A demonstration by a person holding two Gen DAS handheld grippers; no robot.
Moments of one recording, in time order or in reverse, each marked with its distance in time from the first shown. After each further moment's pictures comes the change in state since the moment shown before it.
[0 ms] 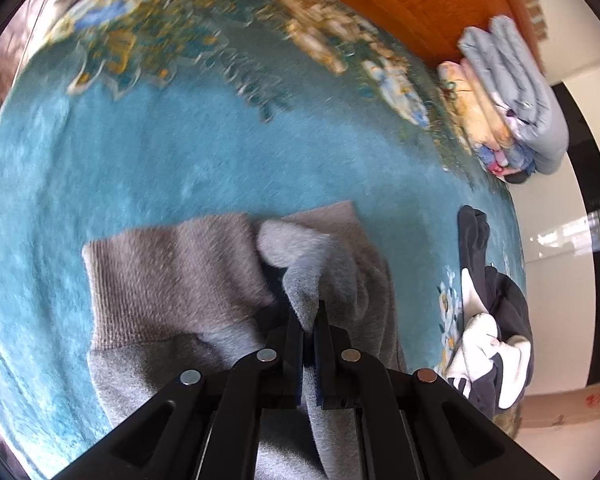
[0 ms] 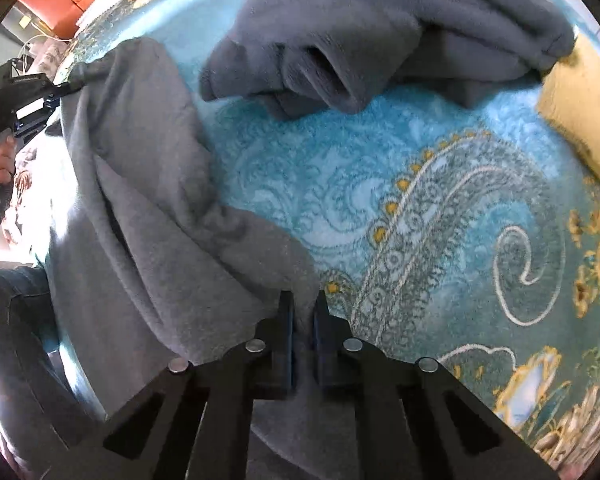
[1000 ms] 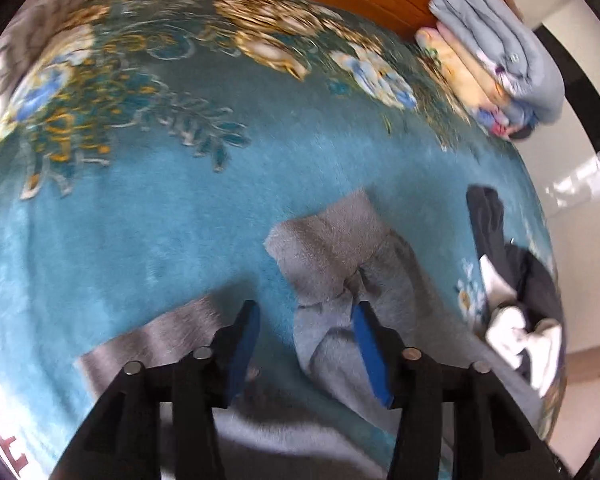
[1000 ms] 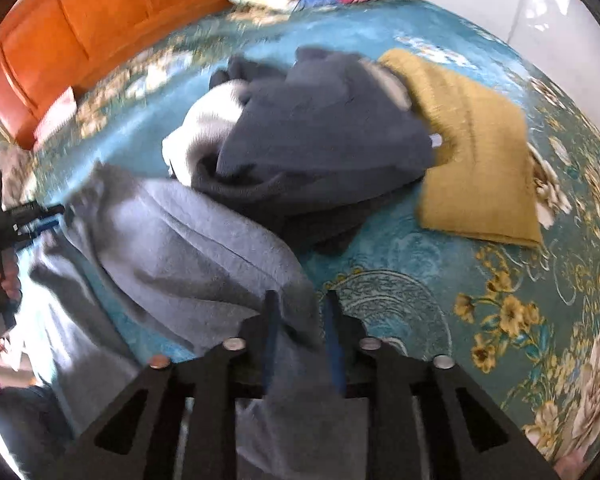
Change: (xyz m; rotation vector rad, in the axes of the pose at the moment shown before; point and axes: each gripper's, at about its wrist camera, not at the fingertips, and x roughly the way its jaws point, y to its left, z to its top) left arm 0.023 -0.025 0.032 0.124 0.056 0.133; right arm -0.101 -0.060 0.035 0.238 -0.318 -0.104
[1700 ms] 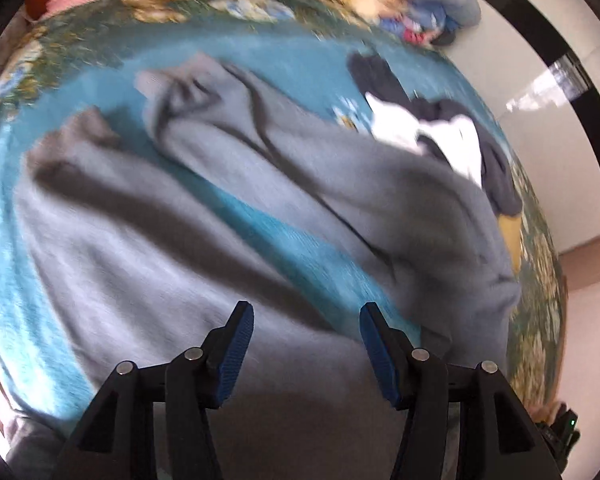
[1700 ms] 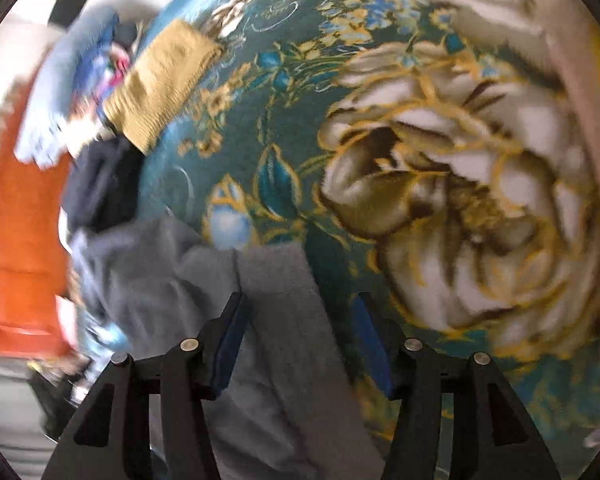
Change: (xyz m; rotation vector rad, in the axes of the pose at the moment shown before) left arm -0.031 -0.088 -0.171 0.242 0.108 -0.059; right arm -0.033 -0.202 -0.248 0.928 -0.011 0.215
